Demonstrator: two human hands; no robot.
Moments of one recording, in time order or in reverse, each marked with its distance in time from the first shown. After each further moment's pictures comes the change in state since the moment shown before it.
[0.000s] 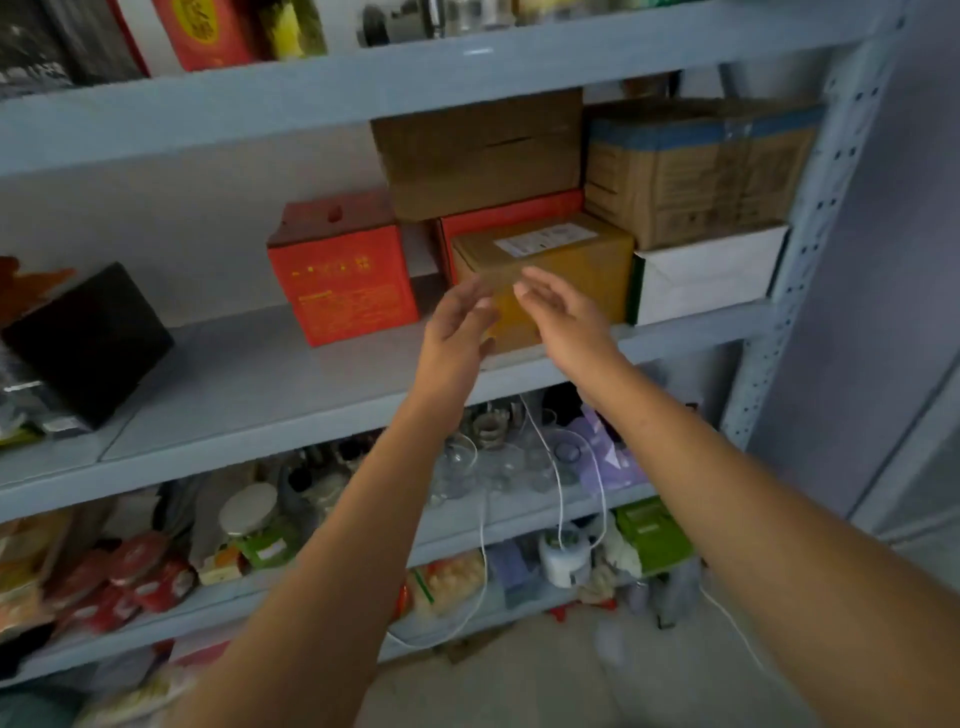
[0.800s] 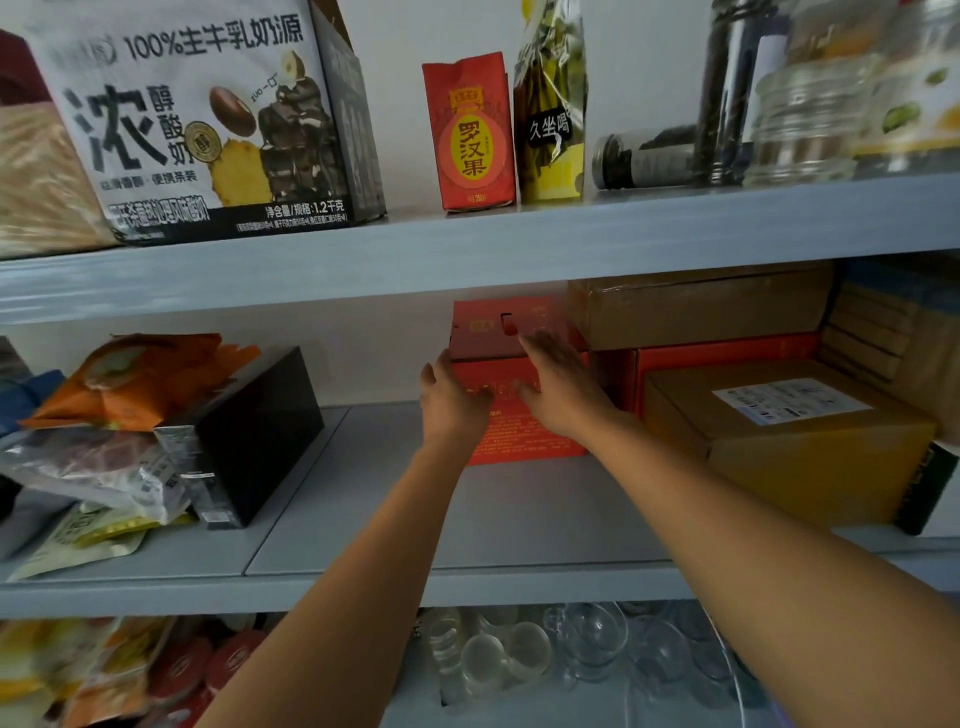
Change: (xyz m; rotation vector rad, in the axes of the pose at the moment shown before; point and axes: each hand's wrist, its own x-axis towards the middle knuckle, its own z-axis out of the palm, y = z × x) left_hand 0.173 0.001 -0.217 0.641 0.495 -0.031; right_hand 0.199 -0.017 0.213 -0.865 -0.311 -0.434
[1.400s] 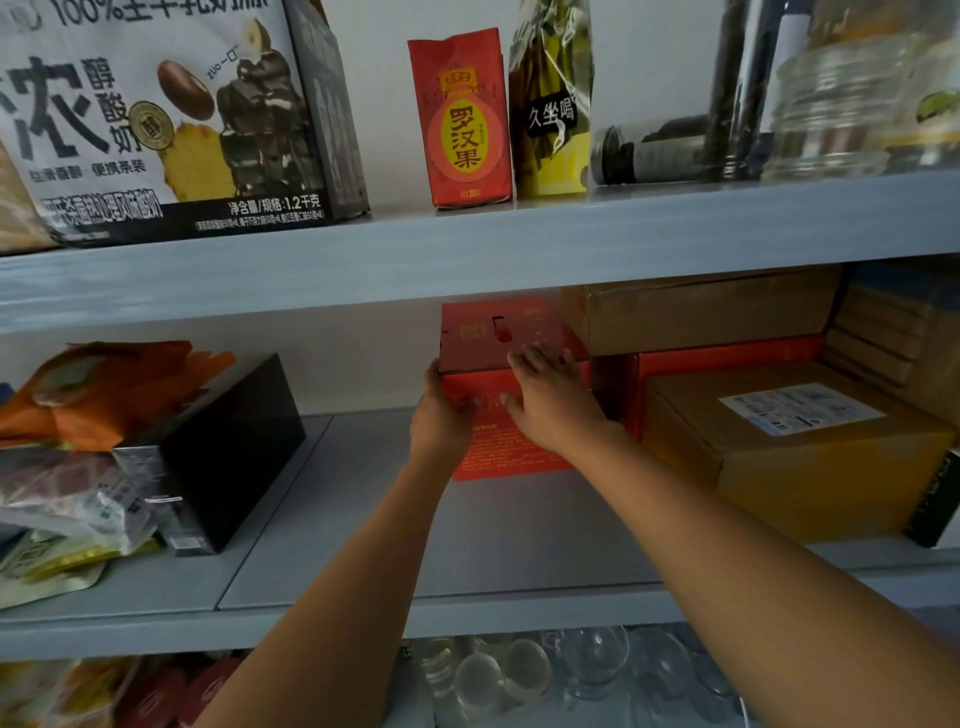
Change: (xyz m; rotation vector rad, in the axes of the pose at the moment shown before) left_hand 0.034 -0.037 0.017 -0.019 -0.080 0.003; right_hand 0.017 0.001 0.016 -0.290 -0.033 -0.005
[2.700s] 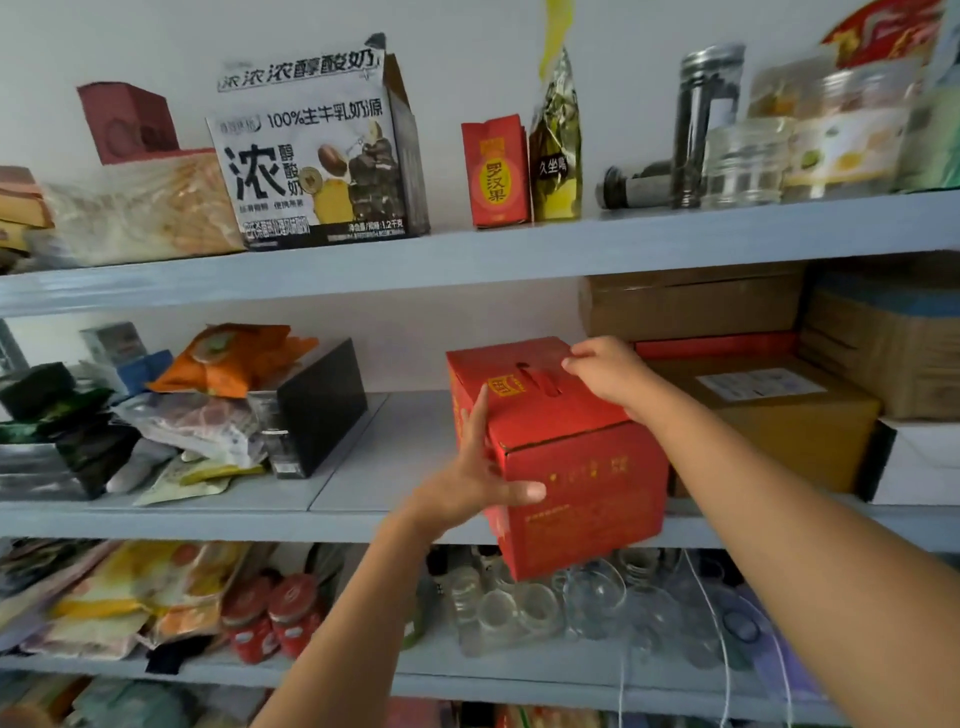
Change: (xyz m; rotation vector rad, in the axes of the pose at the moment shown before) left_hand -0.190 0.020 -0.071 -0.414 -0.585 0.224; right_hand -0.088 0.001 -0.087 0.679 -0.036 0.309
